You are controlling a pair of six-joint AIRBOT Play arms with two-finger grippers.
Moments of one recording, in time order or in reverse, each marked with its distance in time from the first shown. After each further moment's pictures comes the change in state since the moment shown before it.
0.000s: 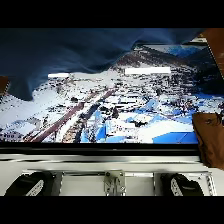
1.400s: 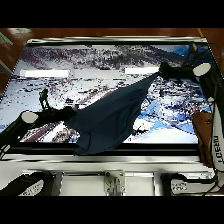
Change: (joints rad) left arm 0.004 -0.359 -1.215 -0.492 0.407 -0.004; right arm 0.099 -0.874 -0.095 -0.158 0.041 0.199
